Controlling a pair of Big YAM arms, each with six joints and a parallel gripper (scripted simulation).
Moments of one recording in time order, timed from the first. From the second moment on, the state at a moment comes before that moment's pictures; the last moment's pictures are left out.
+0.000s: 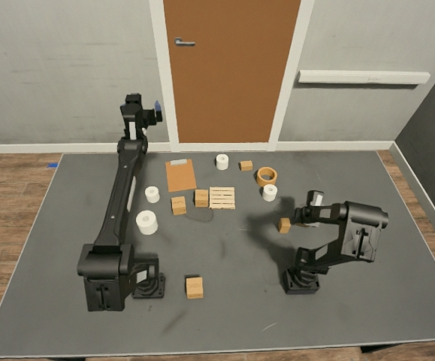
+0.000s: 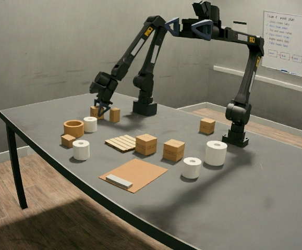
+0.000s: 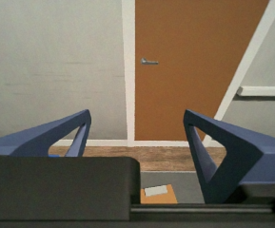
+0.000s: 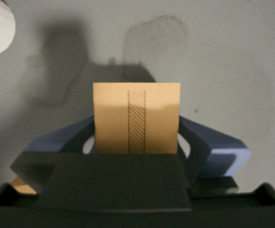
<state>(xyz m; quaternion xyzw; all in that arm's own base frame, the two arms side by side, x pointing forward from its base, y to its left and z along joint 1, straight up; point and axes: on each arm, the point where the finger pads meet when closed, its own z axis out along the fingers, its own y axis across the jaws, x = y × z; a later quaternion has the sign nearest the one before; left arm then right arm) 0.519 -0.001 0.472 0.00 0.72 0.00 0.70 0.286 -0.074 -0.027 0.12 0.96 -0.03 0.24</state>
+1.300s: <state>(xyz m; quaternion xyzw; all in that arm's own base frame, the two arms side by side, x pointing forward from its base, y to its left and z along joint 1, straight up) 0.519 -0.001 0.472 0.00 0.72 0.00 0.70 0.263 -0.068 -0.011 0.12 0.96 -0.03 0.24</state>
